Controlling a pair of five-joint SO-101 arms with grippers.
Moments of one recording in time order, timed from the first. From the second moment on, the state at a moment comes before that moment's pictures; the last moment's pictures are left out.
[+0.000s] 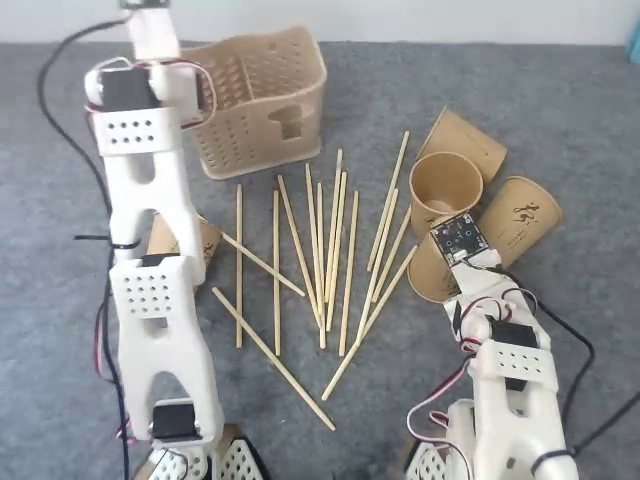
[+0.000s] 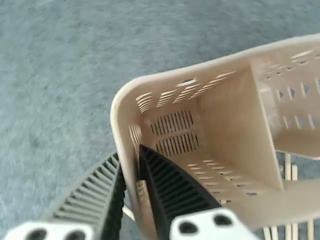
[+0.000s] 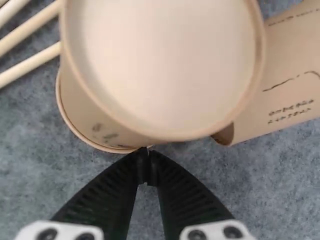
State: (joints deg) left arm -10.2 50.6 -79.7 97.8 2.5; right arm 5.5 -46.2 80.3 30.9 35.0
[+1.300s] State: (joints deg) left arm -3.2 50.9 -87.1 98.1 9.5; right arm 5.5 -46.2 80.3 30.8 35.0
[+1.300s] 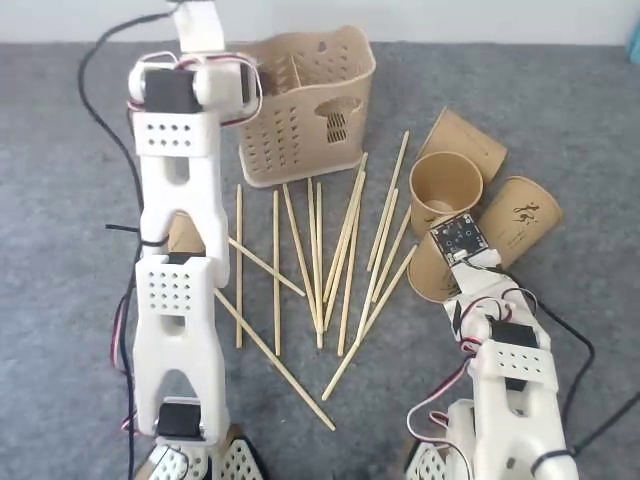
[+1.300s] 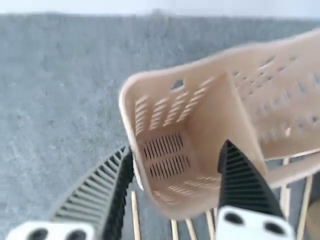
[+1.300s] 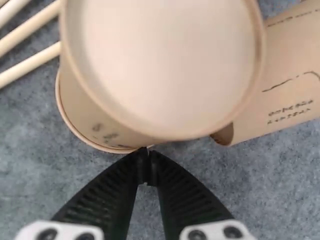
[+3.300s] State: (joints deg) left arm 6.7 31.6 -56.0 93.6 -29.8; right arm 5.5 -46.2 80.4 30.8 35.0
